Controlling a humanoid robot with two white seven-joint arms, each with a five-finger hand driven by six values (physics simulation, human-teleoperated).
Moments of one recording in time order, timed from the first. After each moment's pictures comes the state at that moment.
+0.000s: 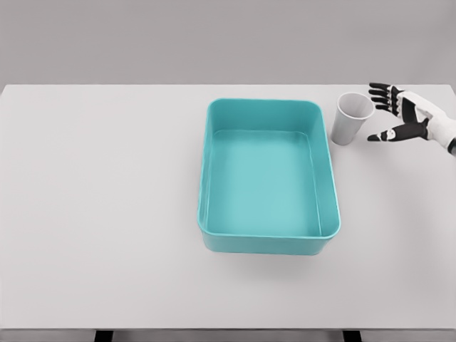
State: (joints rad) left arm 0.02 0.00 -0.13 -0.03 0.19 0.00 0.02; right arm -0.72 -0.62 0.51 -0.70 -0.48 -0.24 0.61
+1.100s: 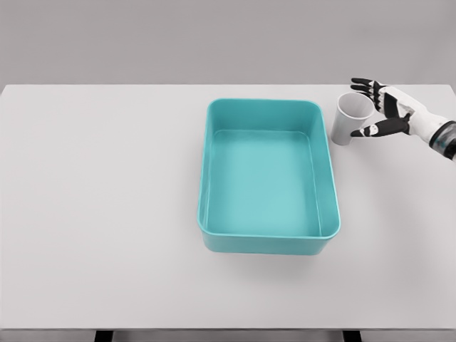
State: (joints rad) left arm 0.02 0.00 -0.13 -0.03 0.19 0.00 0.02; right arm -0.74 -0.56 0.51 -0.71 -0.47 -0.24 0.61
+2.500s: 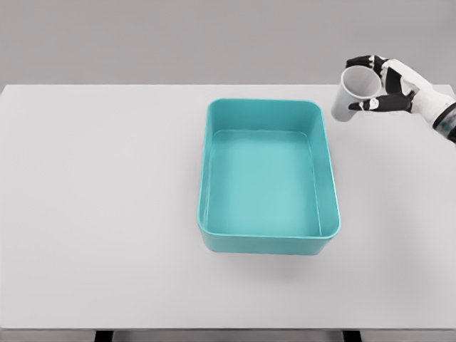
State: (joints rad) left arm 0.02 0.00 -0.13 -0.03 0.19 0.00 0.02; right arm -0.75 -0.57 0.44 -0.83 -0.46 -0.28 0.61
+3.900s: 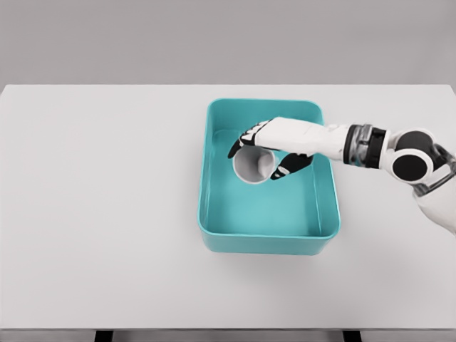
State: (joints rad) left arm 0.02 0.00 -0.13 -0.03 0.19 0.00 0.02; right arm -0.68 -0.64 0.72 -1.66 0.20 -0.25 0.61
